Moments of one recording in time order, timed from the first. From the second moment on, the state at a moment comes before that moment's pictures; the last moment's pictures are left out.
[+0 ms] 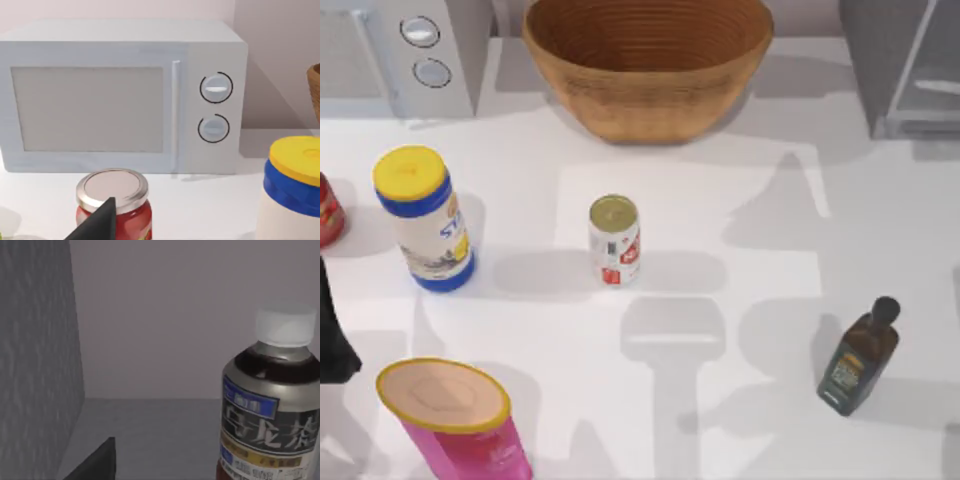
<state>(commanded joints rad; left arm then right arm) 0.00 0.00 0.00 0.00 0.00 0.00 -0.21 1.80 0.86 0.92 -0.19 0.01</state>
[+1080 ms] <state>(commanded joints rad) 0.00 0.00 0.00 0.00 0.00 0.00 -0.24 2.19 1.16 1.03 -0.21 0.01</state>
